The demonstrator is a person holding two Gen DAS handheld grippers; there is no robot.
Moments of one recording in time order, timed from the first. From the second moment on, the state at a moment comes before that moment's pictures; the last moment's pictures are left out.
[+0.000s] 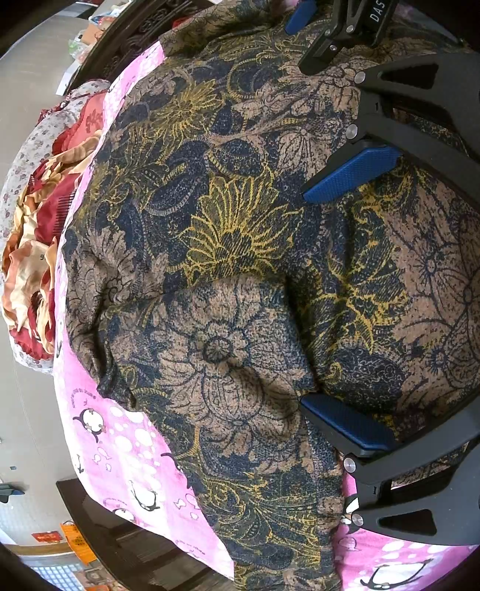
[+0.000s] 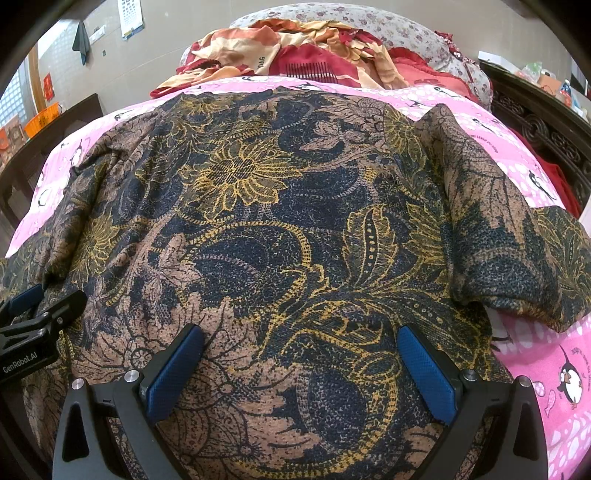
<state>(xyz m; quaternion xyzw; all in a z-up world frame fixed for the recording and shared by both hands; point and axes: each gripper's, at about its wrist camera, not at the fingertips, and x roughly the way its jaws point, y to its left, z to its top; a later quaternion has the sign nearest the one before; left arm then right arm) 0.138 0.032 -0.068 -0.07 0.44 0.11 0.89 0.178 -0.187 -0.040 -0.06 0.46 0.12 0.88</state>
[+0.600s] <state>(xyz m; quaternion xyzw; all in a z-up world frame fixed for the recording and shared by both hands) 0.137 0.032 -0.069 -0.07 0.44 0.11 0.89 0.178 -0.188 -0.040 -0.06 0.46 0.12 0.88</state>
